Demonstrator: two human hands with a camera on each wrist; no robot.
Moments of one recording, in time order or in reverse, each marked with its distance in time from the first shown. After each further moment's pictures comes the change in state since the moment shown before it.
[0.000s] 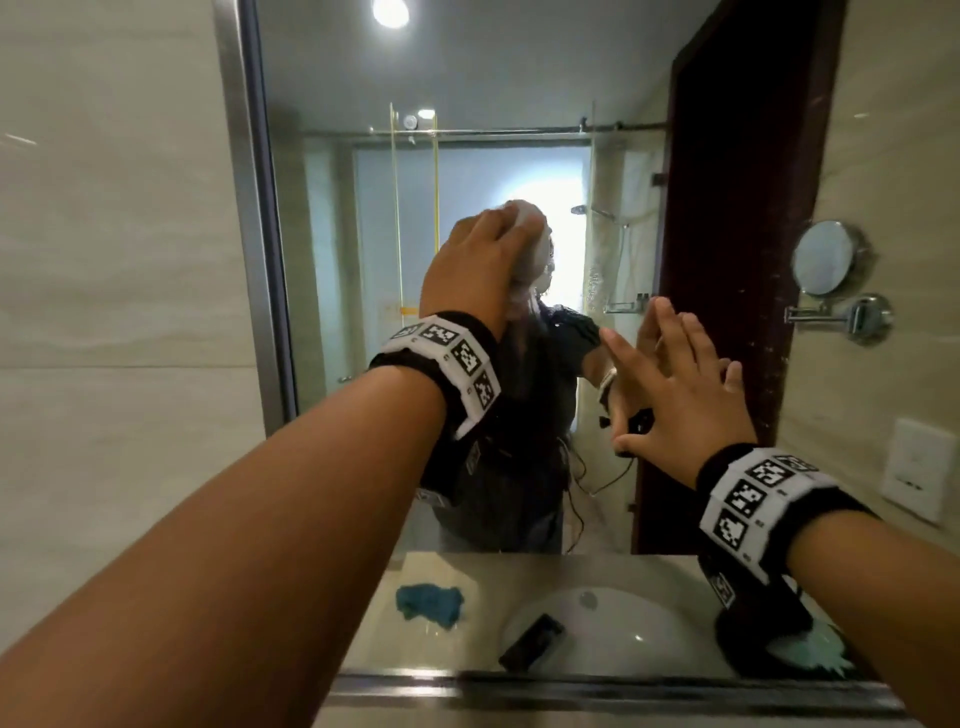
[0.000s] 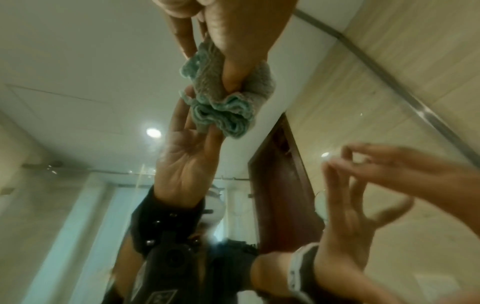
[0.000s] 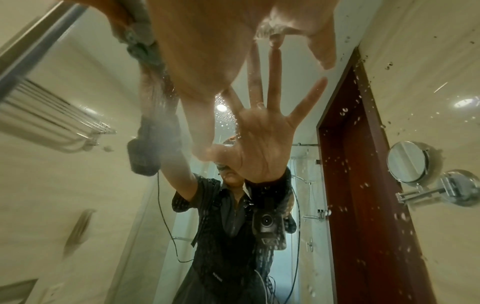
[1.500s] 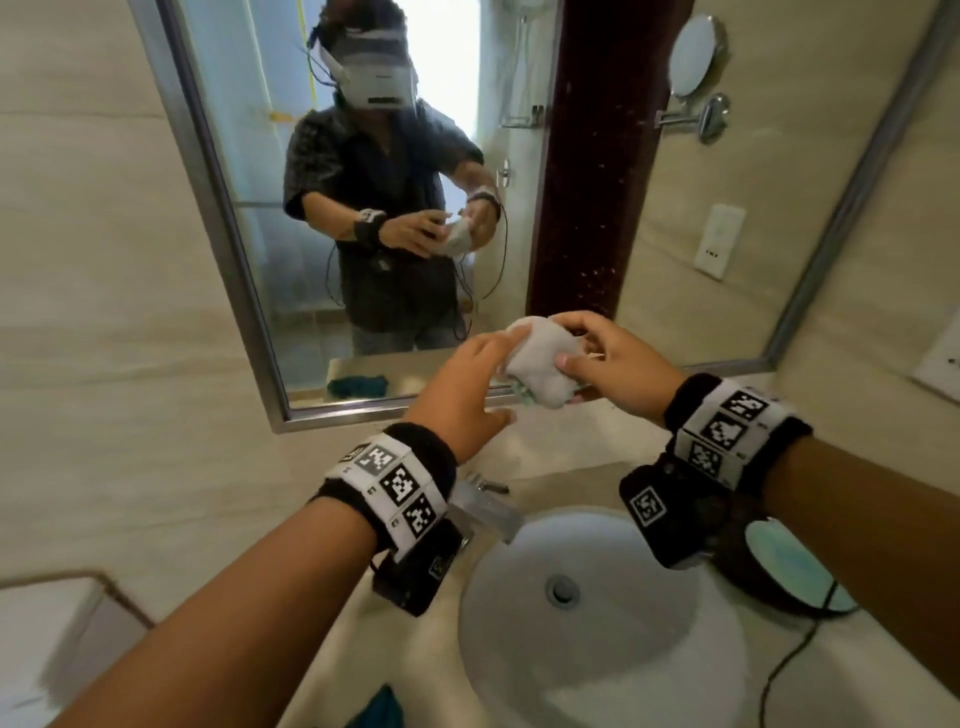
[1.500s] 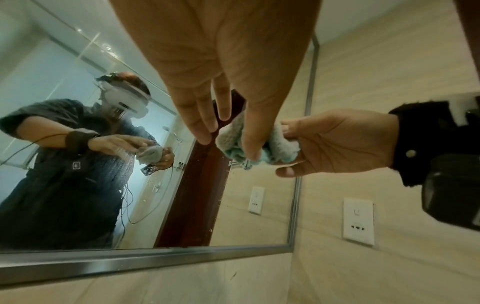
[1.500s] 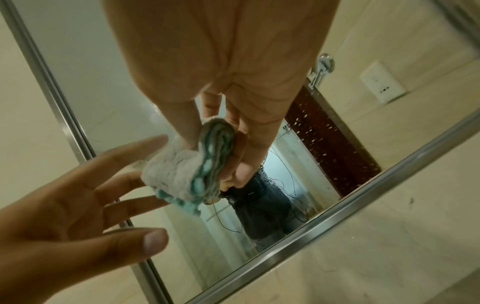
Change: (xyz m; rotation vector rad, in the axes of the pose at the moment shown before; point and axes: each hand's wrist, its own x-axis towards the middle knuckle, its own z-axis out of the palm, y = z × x) left_hand -0.298 0.105 -0.032 -0.773 -0.624 -0.131; right_hand -0.234 -0.051 -0.048 1.060 -0.457 0.385
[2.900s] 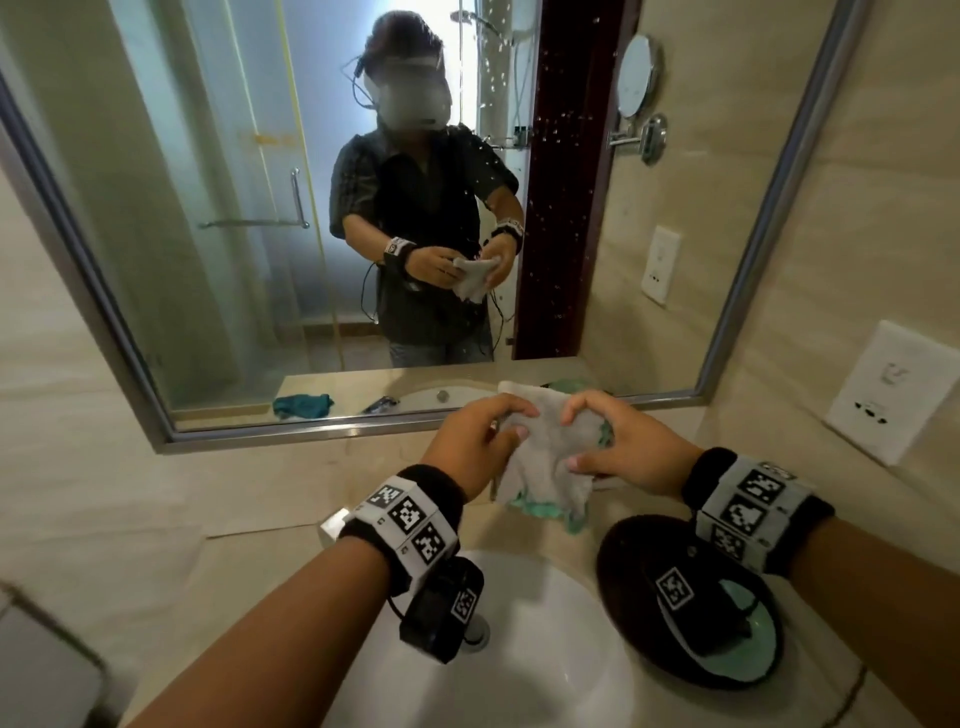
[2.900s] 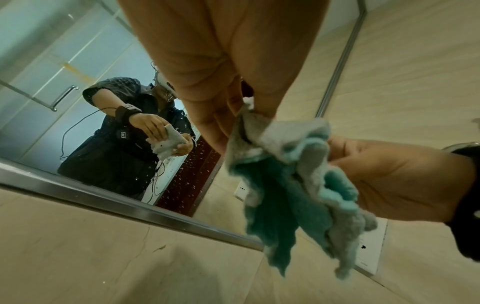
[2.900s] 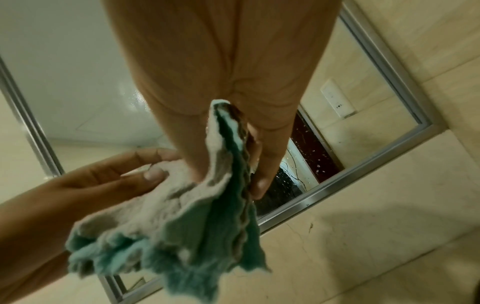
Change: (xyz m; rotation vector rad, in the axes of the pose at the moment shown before) left_hand 0.081 0.115 0.146 -0.363 -0.024 -0.215; right_hand -0.028 0.130 -0.178 -0.142 -0.238 -0.080
